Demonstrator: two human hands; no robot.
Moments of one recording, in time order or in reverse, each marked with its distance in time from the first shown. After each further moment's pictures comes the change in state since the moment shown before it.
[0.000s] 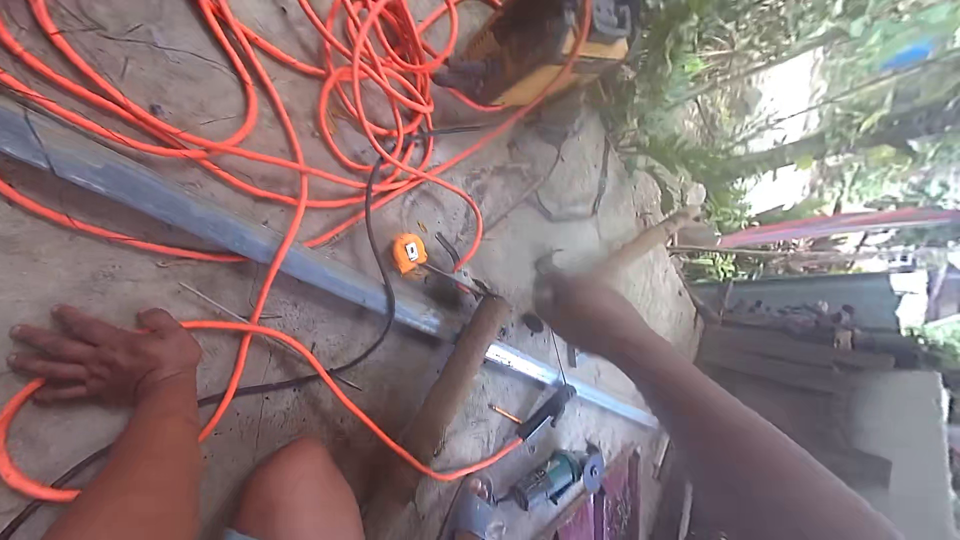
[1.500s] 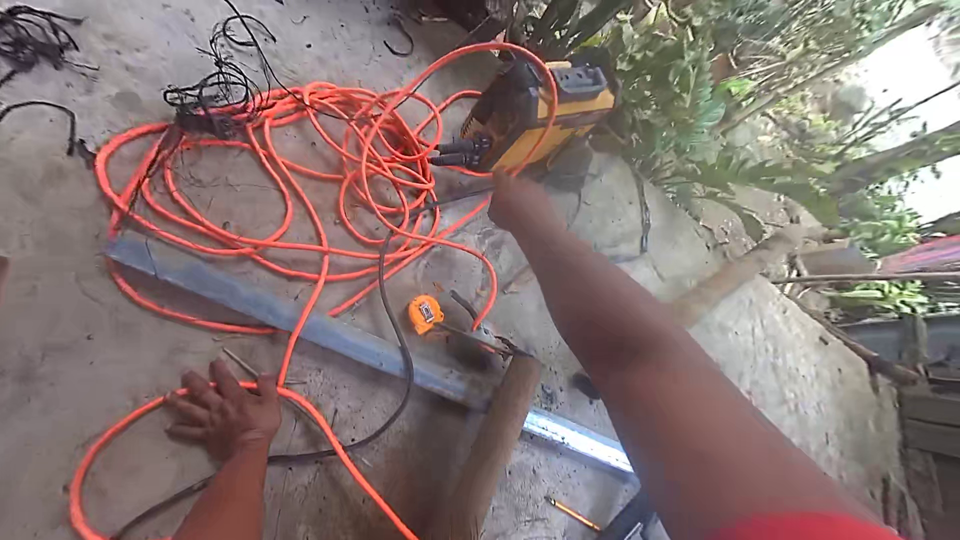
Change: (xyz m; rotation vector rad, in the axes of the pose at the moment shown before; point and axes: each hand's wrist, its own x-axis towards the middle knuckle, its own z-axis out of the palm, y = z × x) left_hand -0.051 0.028 -0.001 0.019 -0.043 0.296; right_hand 0.236 -0.038 -0.082 0.143 0.522 -0.050
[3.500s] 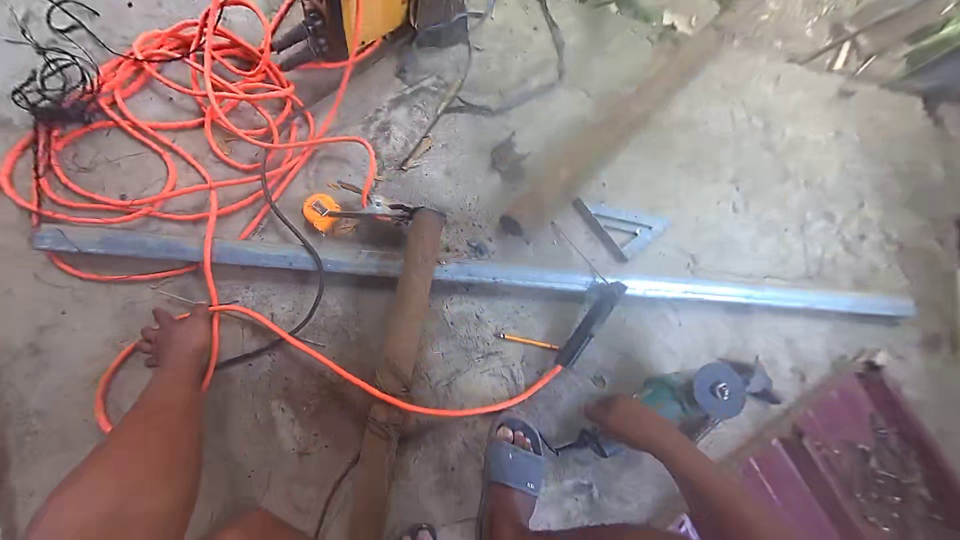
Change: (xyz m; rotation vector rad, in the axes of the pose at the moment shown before) left_hand -0.050 0.022 -0.072 -0.016 -0.160 0.055; right_hand -0.561 0.323 0.273 0.637 -0.890 0.529
